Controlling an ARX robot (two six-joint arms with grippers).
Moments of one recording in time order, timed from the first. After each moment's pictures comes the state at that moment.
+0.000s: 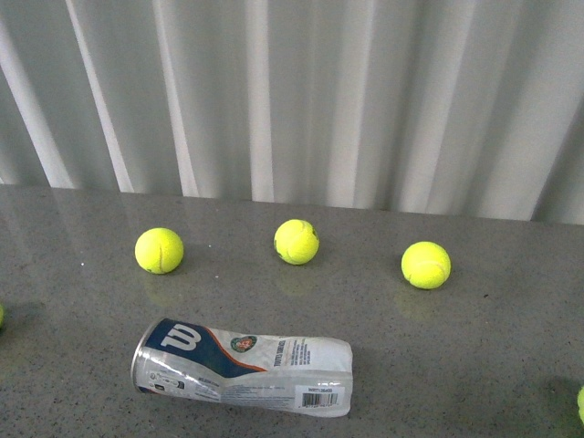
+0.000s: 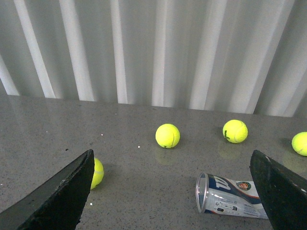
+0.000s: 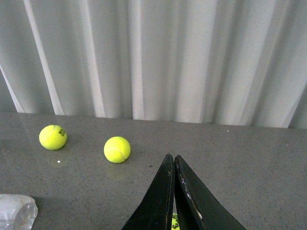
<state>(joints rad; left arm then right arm) 0.00 0.00 0.02 0.00 0.00 0.00 -0.07 0.25 0.00 0.25 -0.04 -0.01</state>
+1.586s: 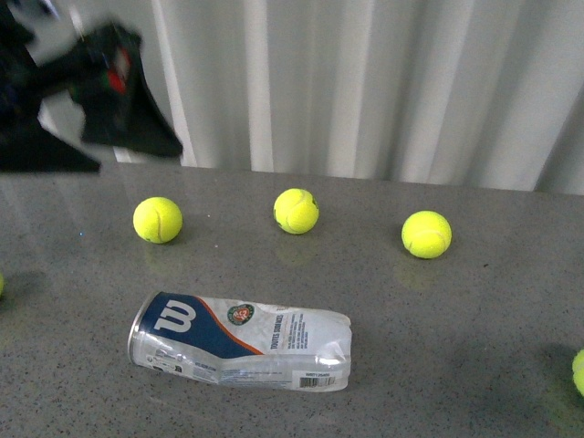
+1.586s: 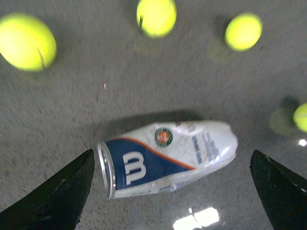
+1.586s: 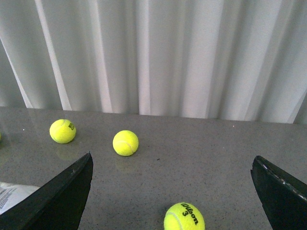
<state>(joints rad) -0.13 1.59 1.07 -0.27 0.37 -0.03 0.00 0.00 0.00 0.00 0.00 -0.01</state>
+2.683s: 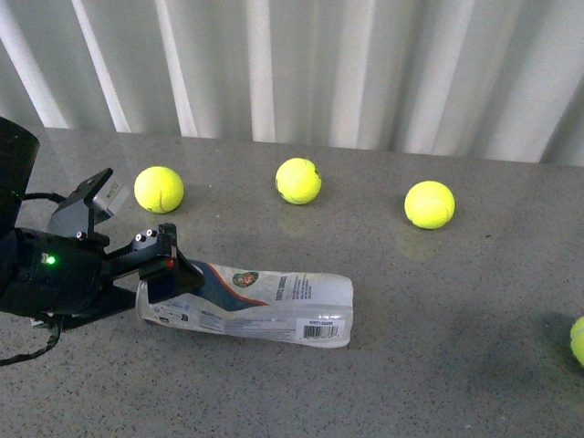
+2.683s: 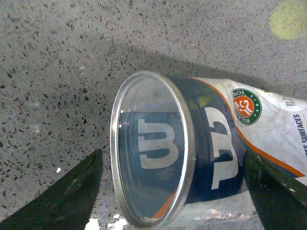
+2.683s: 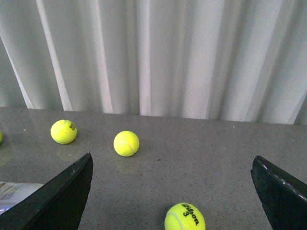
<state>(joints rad) -0.10 2.04 0.82 0.34 0.42 -0.27 0.00 0.00 0.00 0.00 0.00 -0.01</state>
